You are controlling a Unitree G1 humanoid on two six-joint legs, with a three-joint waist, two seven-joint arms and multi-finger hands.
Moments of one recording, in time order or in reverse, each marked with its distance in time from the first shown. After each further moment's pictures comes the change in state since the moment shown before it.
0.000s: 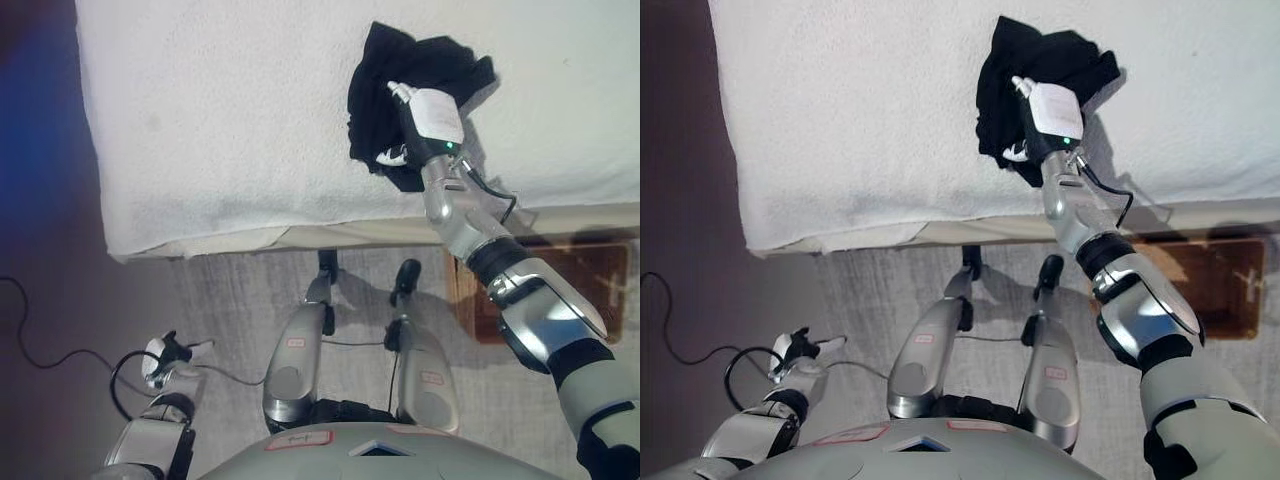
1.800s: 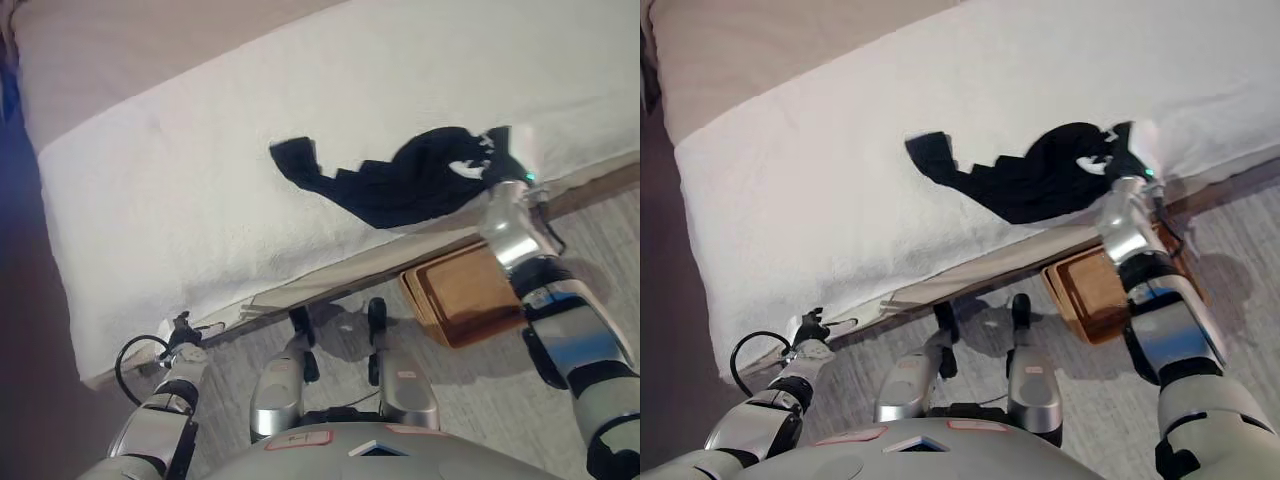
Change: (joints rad) left arm -0.024 0.004 -0.020 -0.035 -0.013 0.026 -0.064; right arm 0.175 -0.178 -0.297 0.037 0.278 0.063 0.046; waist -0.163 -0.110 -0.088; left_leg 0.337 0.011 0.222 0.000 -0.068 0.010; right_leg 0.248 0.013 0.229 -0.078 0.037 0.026
